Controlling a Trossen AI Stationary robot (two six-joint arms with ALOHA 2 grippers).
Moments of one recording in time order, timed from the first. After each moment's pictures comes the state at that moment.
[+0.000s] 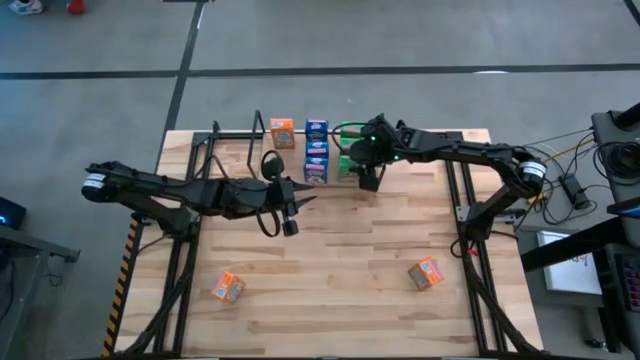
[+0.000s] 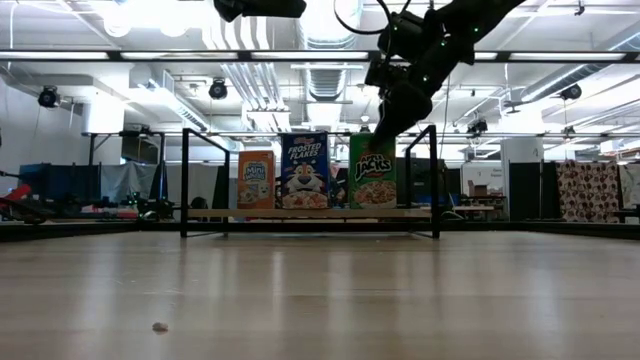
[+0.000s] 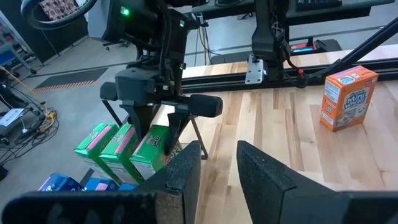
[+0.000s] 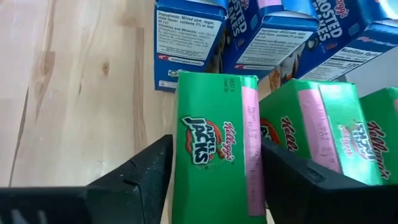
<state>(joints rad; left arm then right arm) -0.14 1.28 1.06 -0.11 -0.46 0.09 -0.46 1.55 1.17 -0.43 -0.13 -0.44</state>
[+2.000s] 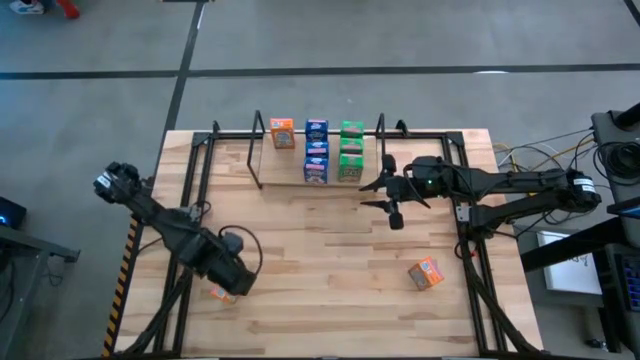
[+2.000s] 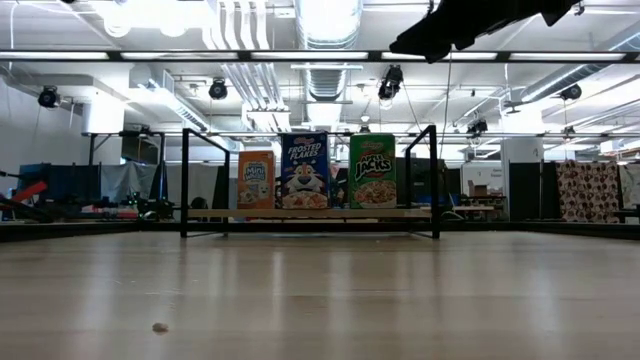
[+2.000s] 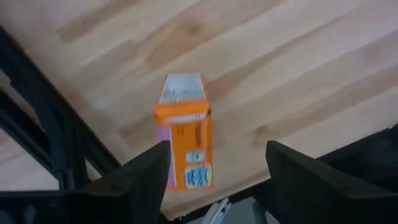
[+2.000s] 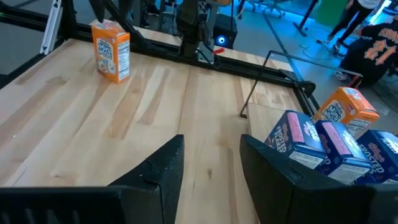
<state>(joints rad) -0.62 1.41 1.28 -1.31 0.07 -1.73 -0.12 1.06 0.79 -0.05 -0.14 -0.27</state>
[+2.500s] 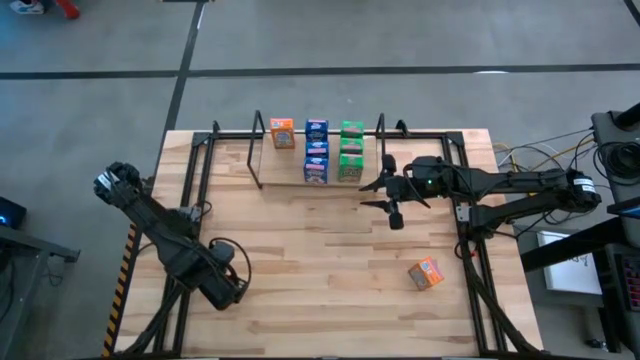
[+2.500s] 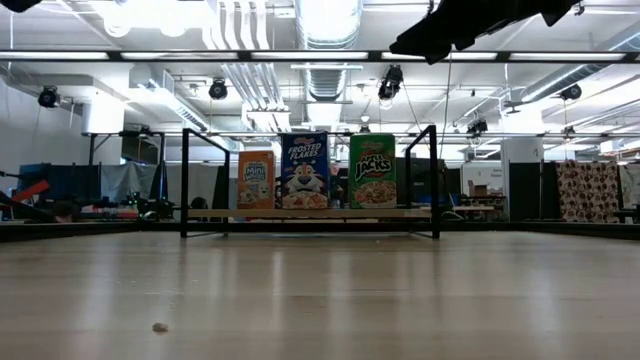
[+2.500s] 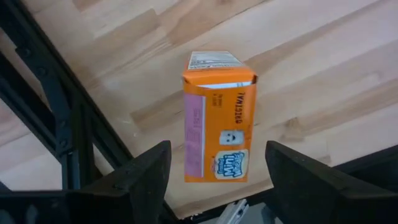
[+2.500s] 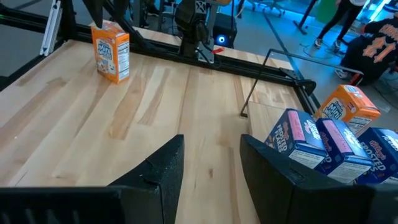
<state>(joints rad) -0.75 1.41 1.20 -1.27 0.07 -1.90 -0.12 1.06 0.79 -0.05 -0.14 -0.26</state>
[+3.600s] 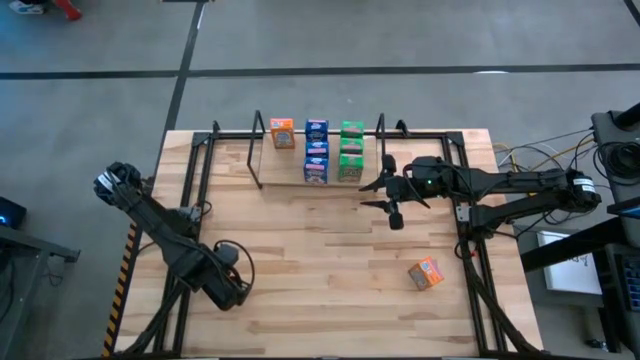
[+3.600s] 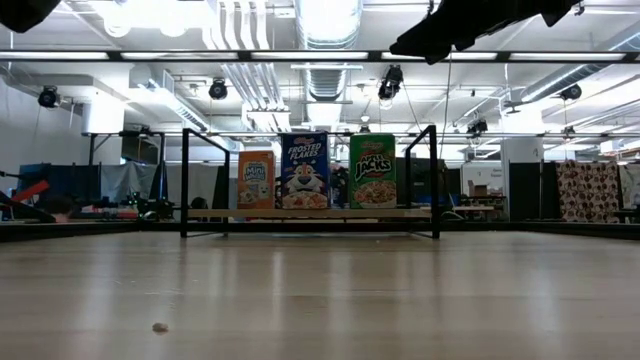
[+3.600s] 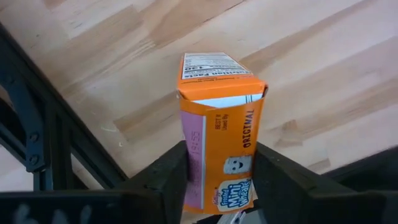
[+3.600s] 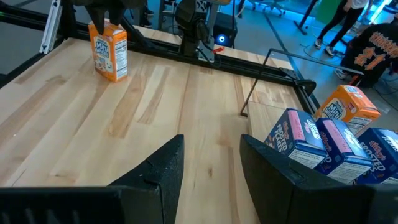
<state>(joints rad) -0.74 1.41 1.12 -1.15 0.07 -1.88 -0.12 1.07 0.79 -0.05 -0.14 -0.27</state>
